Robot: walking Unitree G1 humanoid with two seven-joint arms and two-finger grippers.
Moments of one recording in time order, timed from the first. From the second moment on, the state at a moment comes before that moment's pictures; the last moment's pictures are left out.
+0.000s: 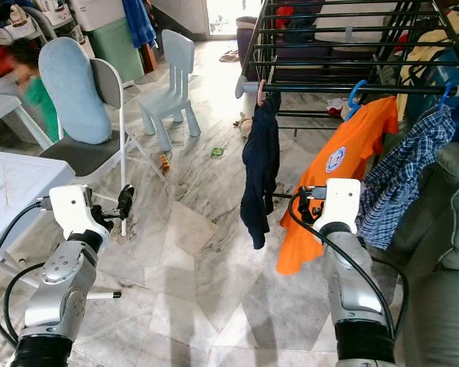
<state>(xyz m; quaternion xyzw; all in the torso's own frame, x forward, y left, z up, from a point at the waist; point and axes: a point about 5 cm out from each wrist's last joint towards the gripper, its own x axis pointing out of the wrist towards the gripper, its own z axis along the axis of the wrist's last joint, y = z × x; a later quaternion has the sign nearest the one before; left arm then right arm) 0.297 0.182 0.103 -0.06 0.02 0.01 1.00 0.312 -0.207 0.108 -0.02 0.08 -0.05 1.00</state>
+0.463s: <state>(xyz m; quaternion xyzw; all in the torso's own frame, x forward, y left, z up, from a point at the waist) 0.296 0.174 0.102 -0.07 0.02 -0.01 1.00 0.313 -0.212 0.110 -0.02 0.08 -0.06 1.00</state>
